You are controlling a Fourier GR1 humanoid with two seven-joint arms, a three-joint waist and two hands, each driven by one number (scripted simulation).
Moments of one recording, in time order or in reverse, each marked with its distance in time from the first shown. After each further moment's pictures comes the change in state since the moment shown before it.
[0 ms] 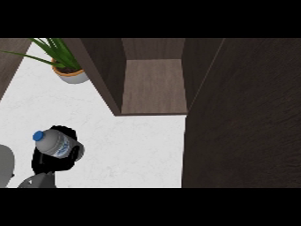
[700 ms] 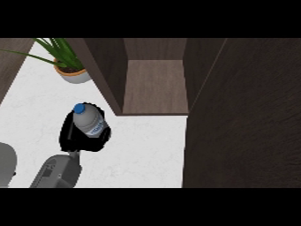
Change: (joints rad) left arm -0.067 -0.108 -0.117 -0.293 -0.057 0.195 0.251; right arm 0.007 -0.013 -0.014 0.007 -0.028 -0.010 -0.009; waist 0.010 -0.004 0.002
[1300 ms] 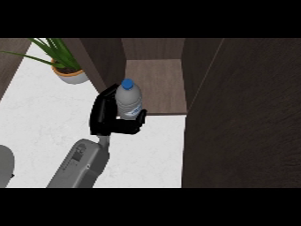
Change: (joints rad) left arm -0.146 -0.104 -0.143 -0.088 -0.061 0.318 0.136; right arm -0.026 -0.024 -0.016 0.006 -0.024 -0.010 0.011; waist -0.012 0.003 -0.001
